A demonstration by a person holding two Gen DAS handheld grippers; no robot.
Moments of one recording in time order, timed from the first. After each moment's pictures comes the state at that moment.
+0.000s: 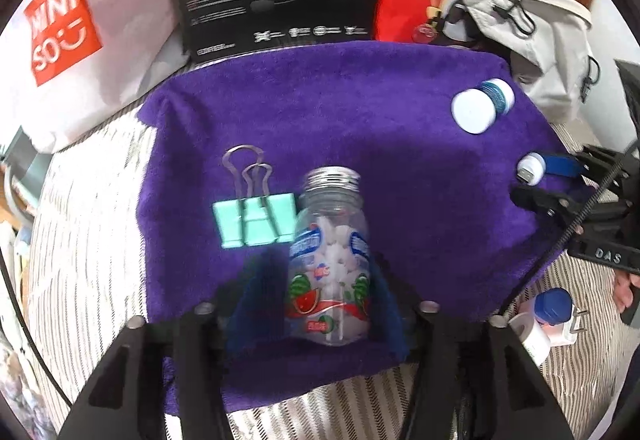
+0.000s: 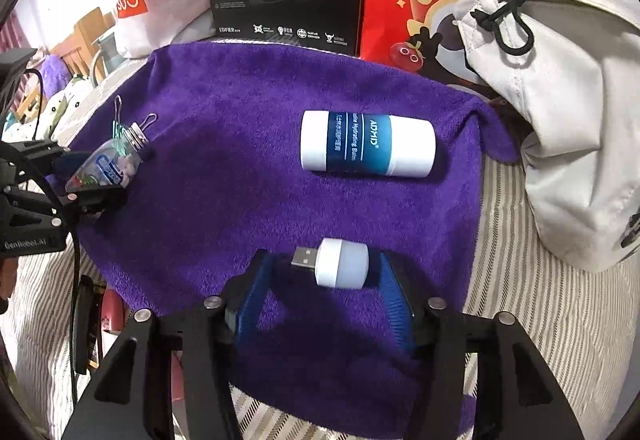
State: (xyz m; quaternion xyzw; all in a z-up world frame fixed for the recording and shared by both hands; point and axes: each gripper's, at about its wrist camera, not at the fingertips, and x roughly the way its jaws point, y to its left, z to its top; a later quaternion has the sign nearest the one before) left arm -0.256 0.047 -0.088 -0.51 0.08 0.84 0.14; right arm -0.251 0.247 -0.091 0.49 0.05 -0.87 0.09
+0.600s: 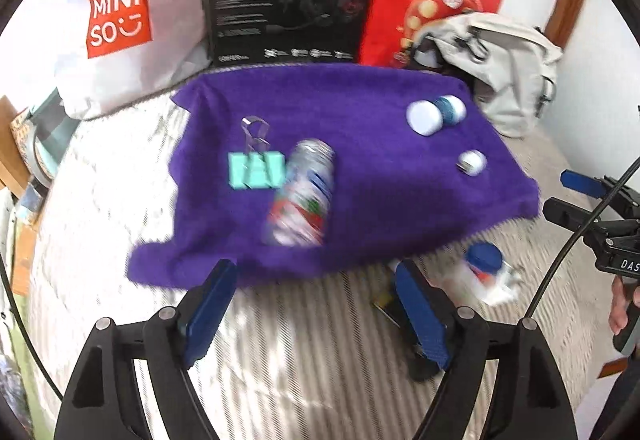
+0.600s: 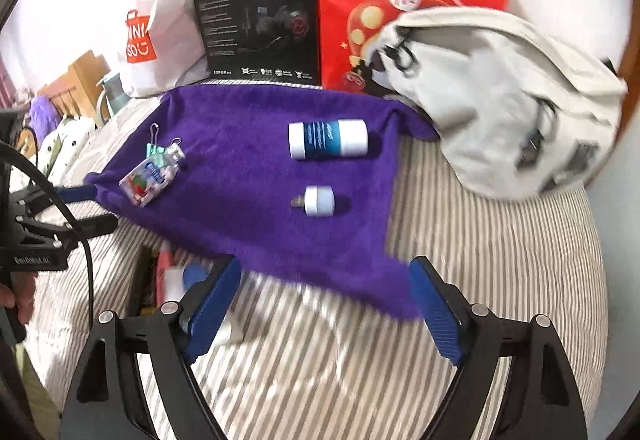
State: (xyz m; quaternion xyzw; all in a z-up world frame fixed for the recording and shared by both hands) left arm -0.184 0.030 -0.056 -0.49 0.03 0.86 0.15; right arm -0.144 0.277 -0.035 0.45 -0.02 -0.89 0.04
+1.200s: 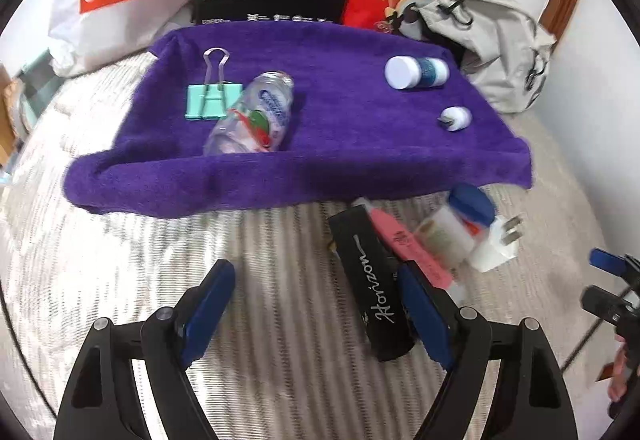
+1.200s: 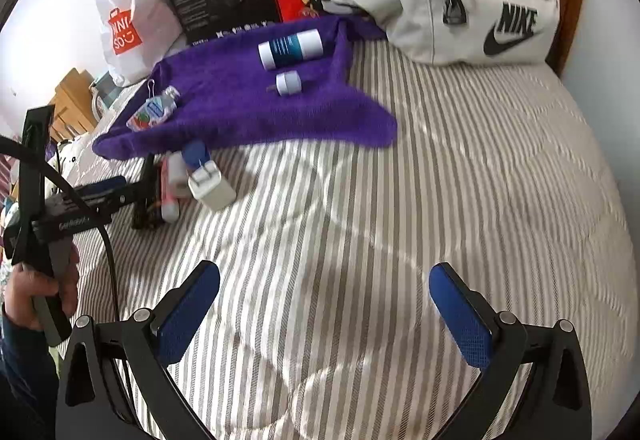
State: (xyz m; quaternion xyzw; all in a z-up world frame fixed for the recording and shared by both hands) left arm -0.155 0.049 -0.099 -0.49 0.02 0.86 0.14; right arm -0.053 0.295 -0.077 0.50 -0.09 -0.86 0.01
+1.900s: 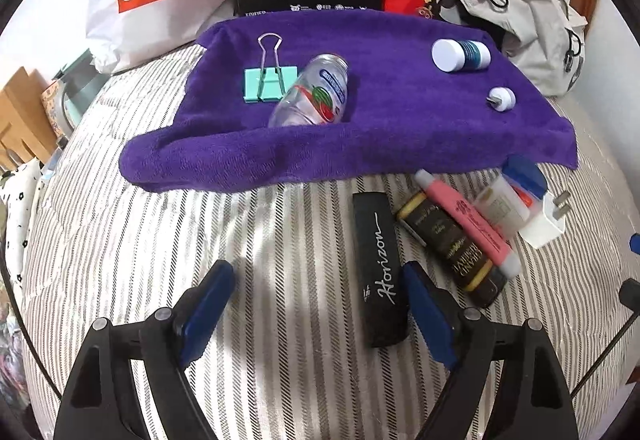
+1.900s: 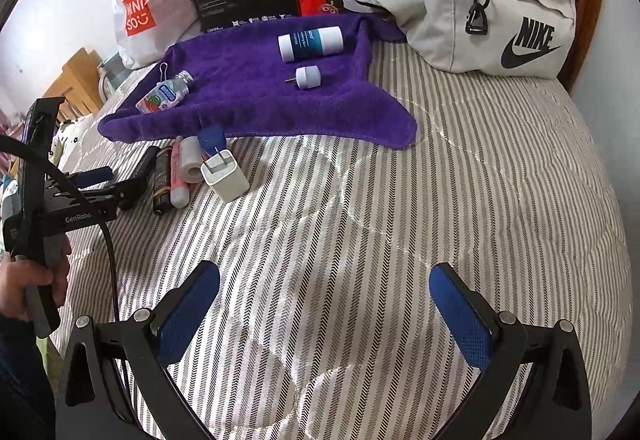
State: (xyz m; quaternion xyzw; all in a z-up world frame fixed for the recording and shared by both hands) left arm -0.148 0.038 -0.100 -0.49 0.06 0.86 0.08; right arm -0.061 0.281 -0.072 0.49 -0.06 -0.87 0.03
